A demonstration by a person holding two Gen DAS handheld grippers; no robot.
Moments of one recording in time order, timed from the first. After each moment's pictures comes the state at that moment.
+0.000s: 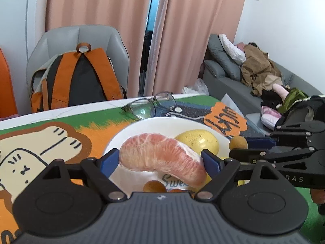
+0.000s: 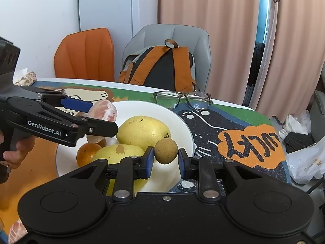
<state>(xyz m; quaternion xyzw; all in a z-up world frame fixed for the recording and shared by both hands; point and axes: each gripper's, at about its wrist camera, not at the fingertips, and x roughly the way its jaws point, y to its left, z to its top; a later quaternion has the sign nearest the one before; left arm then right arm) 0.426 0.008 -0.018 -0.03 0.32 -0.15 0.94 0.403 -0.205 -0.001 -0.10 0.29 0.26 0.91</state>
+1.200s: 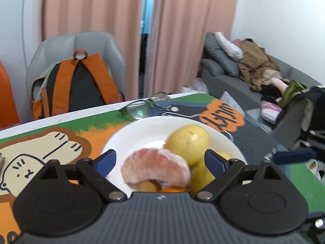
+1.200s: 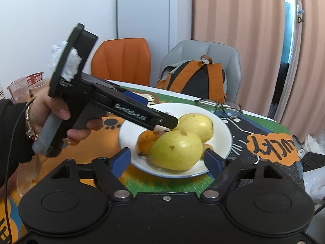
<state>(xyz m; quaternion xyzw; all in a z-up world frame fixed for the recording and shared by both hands) 0.406 0.002 -0.012 0.00 0.30 -0.16 0.94 0.324 -0.207 0.013 -0.11 0.25 0.35 0.90</state>
